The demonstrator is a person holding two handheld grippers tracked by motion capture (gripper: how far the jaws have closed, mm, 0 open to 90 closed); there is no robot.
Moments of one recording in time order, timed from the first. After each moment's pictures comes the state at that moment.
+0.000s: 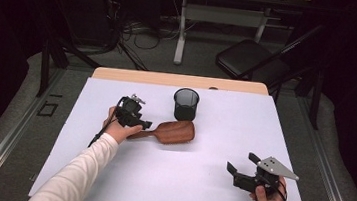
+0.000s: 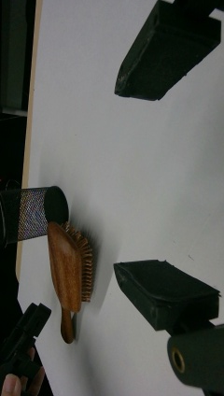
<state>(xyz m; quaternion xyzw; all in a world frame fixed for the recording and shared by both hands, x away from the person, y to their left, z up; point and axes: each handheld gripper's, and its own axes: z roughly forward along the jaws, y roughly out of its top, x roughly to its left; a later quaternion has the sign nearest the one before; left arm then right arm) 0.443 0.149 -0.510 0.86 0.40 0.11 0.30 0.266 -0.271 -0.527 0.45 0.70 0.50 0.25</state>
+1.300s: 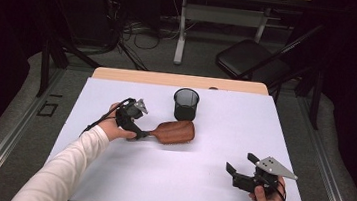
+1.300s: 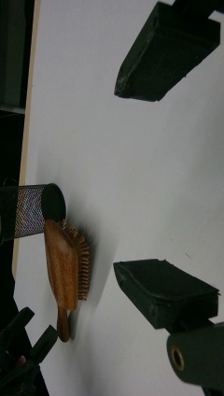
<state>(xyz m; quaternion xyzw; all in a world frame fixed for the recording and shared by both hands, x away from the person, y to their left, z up) 0.439 0.147 -0.503 0.94 0.23 0.10 0.23 0.266 -0.269 -0.528 0.45 0.70 0.50 0.25</state>
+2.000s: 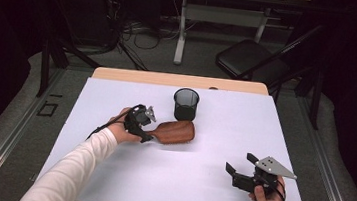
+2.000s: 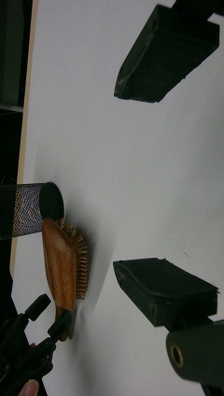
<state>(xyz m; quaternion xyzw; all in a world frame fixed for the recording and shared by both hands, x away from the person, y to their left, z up) 0.439 0.123 -0.522 0.96 0.17 0.10 0.19 0.267 -0.268 -0.529 0.45 0.70 0.50 0.25</state>
